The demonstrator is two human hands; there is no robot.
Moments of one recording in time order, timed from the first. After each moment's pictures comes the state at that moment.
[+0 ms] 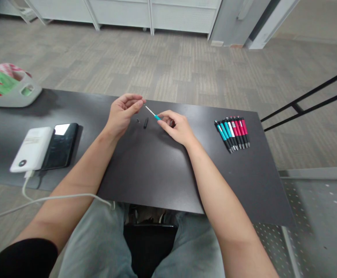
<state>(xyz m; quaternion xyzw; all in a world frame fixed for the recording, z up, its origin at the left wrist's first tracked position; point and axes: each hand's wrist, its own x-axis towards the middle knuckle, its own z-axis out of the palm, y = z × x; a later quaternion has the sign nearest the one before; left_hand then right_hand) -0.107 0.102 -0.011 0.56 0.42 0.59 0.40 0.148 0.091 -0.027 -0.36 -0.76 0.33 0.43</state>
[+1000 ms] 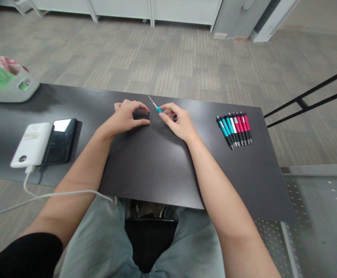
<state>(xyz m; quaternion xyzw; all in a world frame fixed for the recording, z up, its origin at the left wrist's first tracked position) -0.129 0.084 0.002 0.78 0.55 0.24 0.19 0.147 0.095 -0.033 -0.38 -0.73 0.35 0.46</state>
